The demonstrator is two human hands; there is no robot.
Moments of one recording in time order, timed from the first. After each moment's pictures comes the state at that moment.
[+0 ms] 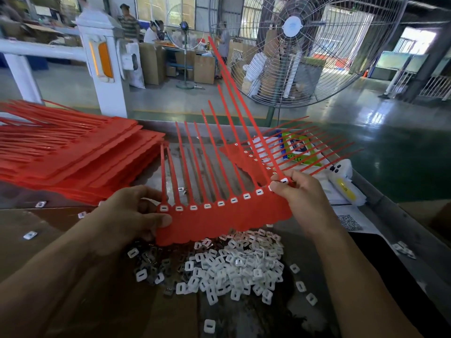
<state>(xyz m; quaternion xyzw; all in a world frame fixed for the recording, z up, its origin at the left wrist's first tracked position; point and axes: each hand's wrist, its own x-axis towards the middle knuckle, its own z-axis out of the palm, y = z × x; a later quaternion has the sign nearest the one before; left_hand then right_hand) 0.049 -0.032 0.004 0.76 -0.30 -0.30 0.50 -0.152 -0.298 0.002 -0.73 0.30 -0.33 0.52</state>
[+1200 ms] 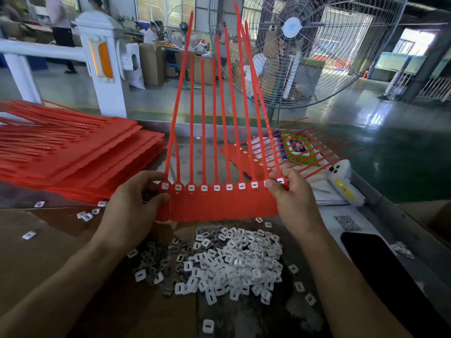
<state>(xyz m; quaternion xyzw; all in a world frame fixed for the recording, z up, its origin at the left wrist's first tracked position) 0.040 -0.053 -0.018 0.78 -0.33 -0.02 0.53 -0.137 -0.291 -0.011 -0.75 0.31 -0.36 0.46</state>
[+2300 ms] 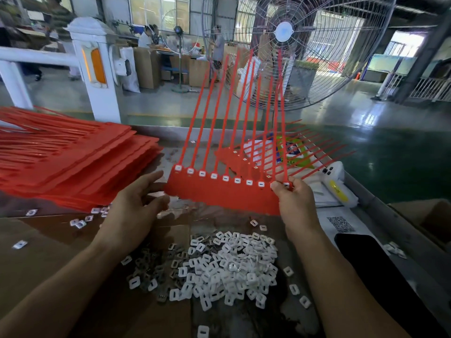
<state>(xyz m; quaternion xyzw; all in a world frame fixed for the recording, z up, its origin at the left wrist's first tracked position) 0.053 -0.066 -0.034 0.72 -0.35 -0.07 0.60 -0.131 -0.307 -0.021 -0.63 0.41 -0.40 0.52</state>
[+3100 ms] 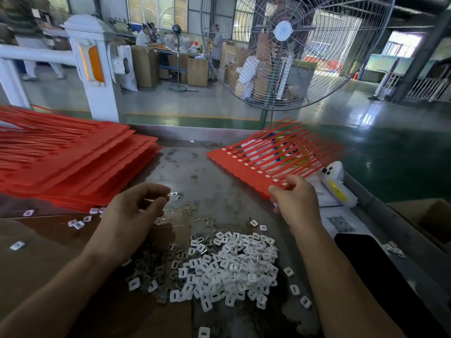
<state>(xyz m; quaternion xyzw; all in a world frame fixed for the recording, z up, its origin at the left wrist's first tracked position) 0.044 -0.054 -0.027 0.75 -0.37 -0.05 0.55 -0.135 -0.311 -0.010 -0.70 0.45 -0.36 0.41</state>
